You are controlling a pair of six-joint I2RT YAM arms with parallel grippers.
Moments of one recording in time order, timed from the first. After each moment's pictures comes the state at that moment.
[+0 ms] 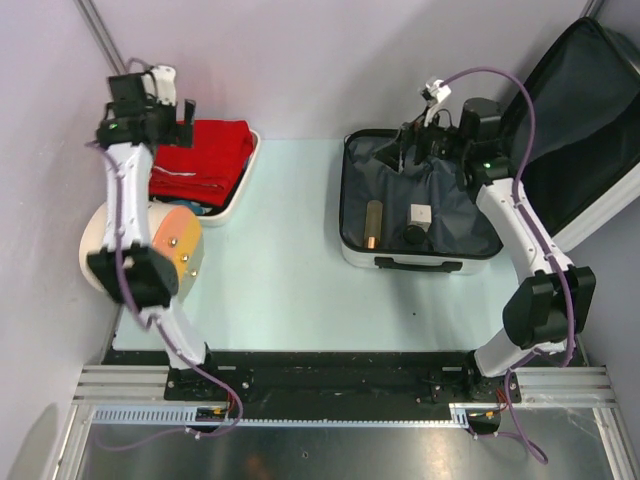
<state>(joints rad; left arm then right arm) 0.16 1.96 2.16 -0.82 0.07 0.28 0.18 1.58 1.55 -0.12 -0.78 0.06</state>
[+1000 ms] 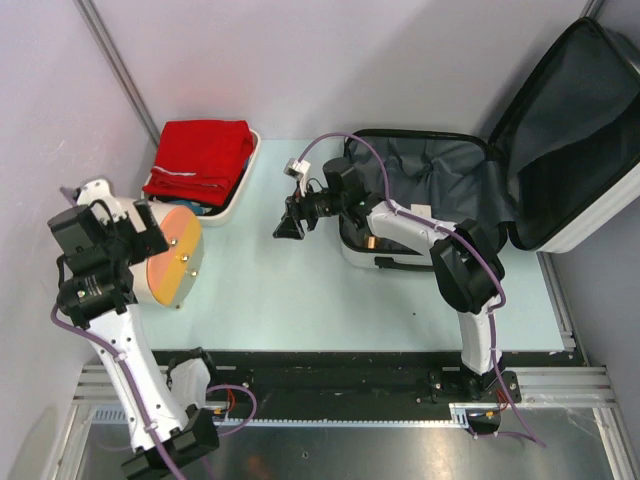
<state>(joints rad) 0.45 0.86 1.32 -0.98 0.17 0.05 0.70 2.01 1.55 0.08 -0.76 0.12</state>
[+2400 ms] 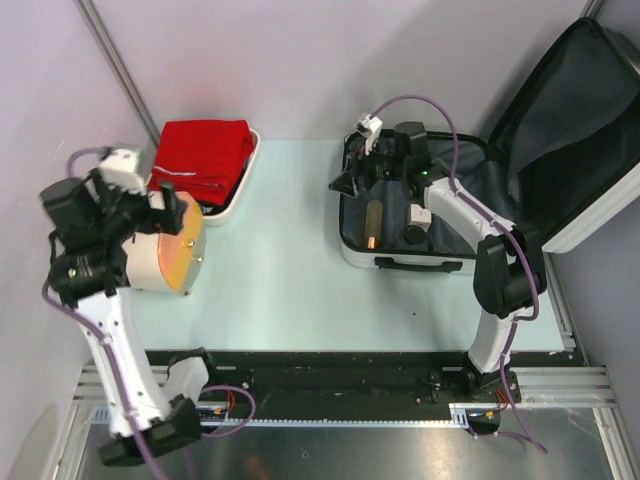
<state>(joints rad) 0.49 0.92 1.41 -0.86 0.59 0.22 0.41 1.85 1.54 0.00 -0.76 0.04</state>
